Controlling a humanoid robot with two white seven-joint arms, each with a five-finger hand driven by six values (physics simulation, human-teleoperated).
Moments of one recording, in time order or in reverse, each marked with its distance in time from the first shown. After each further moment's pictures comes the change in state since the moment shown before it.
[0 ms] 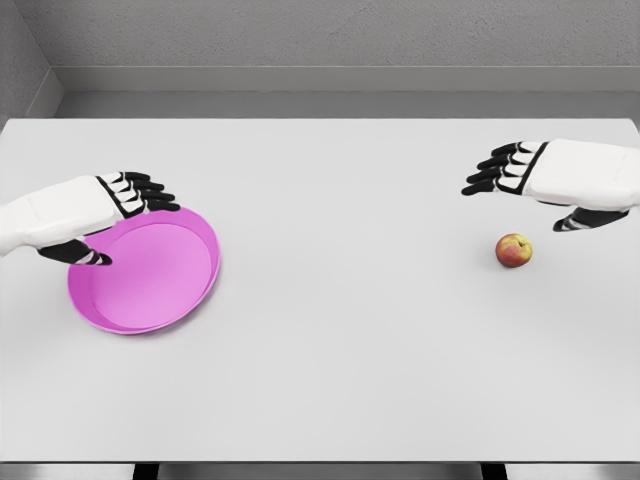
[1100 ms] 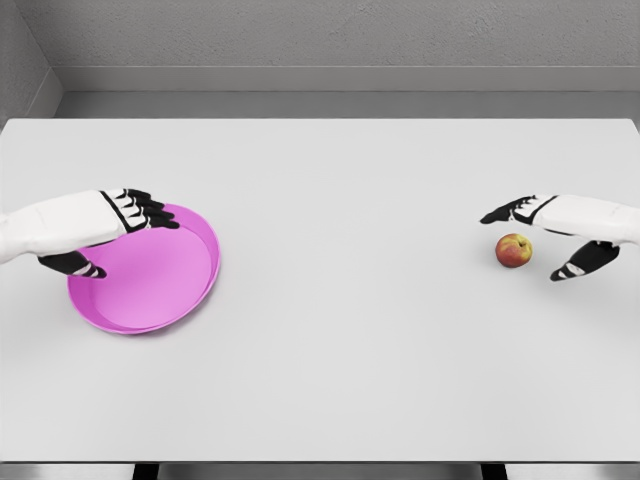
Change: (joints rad) left arm -0.014 -0.015 -0.009 0.021 0.001 -0.001 -0.123; right arm 0.106 0.095 0.062 0.333 -0.141 0.000 0.000
